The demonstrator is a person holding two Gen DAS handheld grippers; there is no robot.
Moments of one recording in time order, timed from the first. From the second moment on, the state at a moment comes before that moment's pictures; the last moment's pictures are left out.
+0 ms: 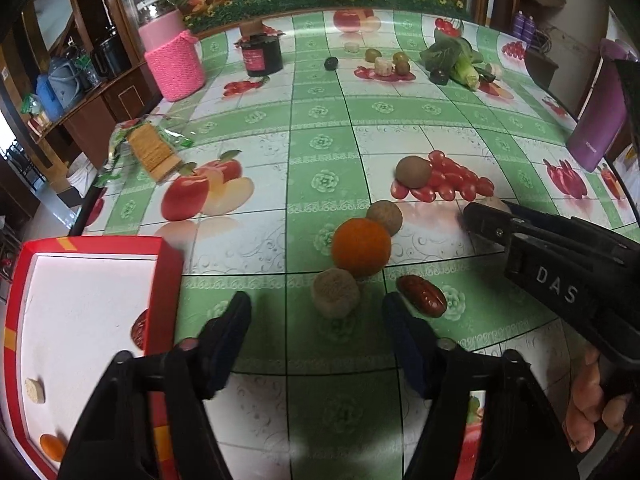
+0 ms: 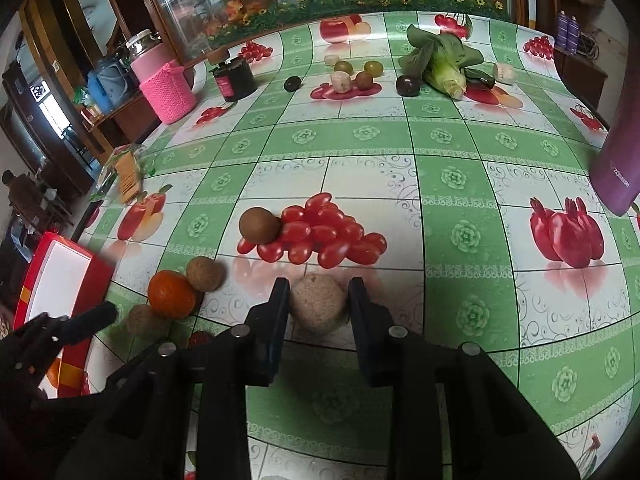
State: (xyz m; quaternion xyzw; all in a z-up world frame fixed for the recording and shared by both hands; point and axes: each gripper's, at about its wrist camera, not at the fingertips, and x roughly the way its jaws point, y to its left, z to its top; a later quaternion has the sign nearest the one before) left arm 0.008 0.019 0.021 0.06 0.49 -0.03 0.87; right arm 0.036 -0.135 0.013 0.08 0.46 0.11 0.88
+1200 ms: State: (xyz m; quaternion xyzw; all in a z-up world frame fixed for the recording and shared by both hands) left arm -0.111 0.118 0.094 0.05 0.34 0.08 0.94; right arm -0.057 -0.024 0.068 0.10 0.32 0.28 0.90
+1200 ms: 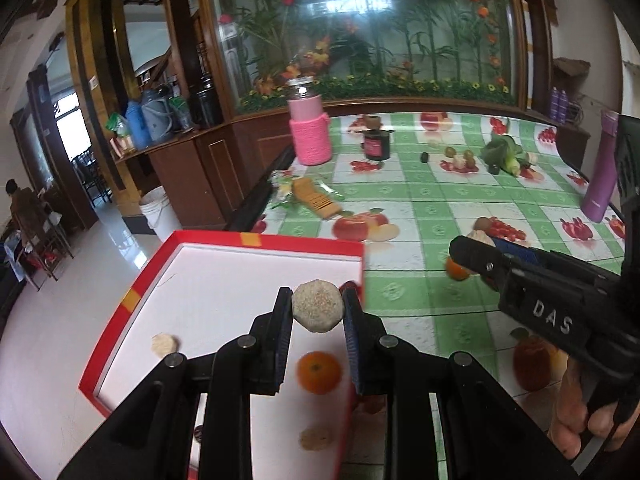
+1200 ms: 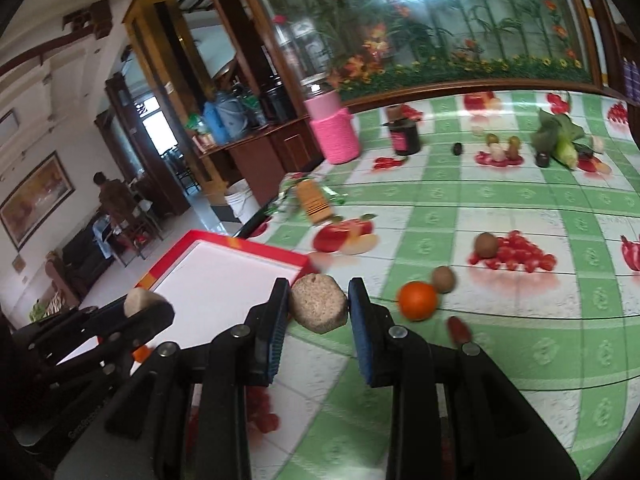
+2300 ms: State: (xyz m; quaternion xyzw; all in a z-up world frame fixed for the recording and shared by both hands) left arm -0.125 0.211 0.040 0.00 0.39 0.18 0.90; right arm -0.061 0.093 0.027 0.01 0.41 0.34 0.85
